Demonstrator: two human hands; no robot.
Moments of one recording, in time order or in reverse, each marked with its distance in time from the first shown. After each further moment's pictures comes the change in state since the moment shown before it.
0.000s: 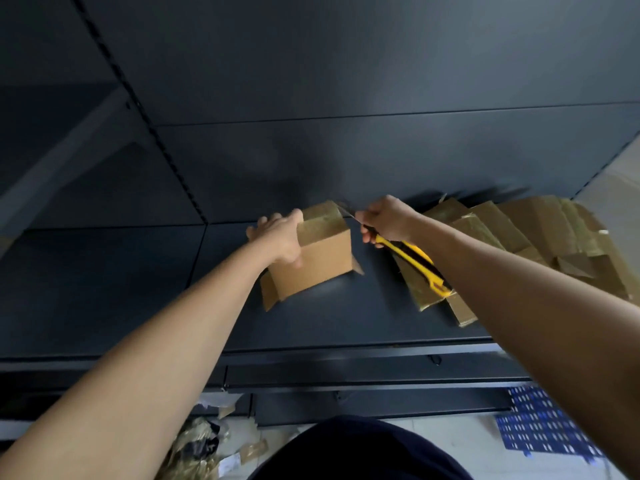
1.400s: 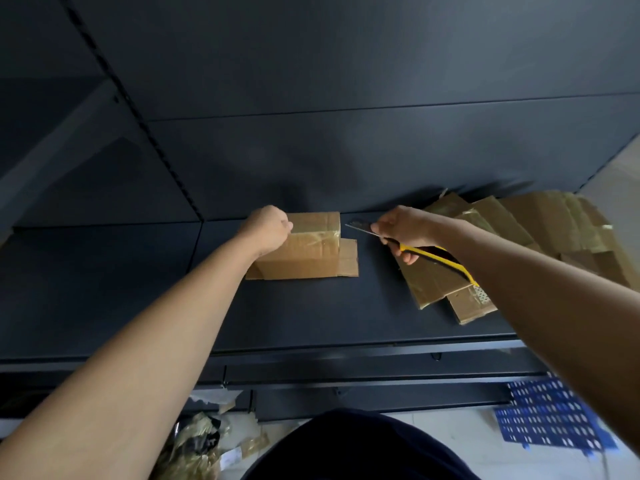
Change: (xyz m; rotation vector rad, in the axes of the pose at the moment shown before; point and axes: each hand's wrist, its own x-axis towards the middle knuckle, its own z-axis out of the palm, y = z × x) left_hand 0.017 -0.019 -0.001 -0.332 0.109 0.012; right_hand 0.006 0.033 -0.026 -0.280 -0.202 0.115
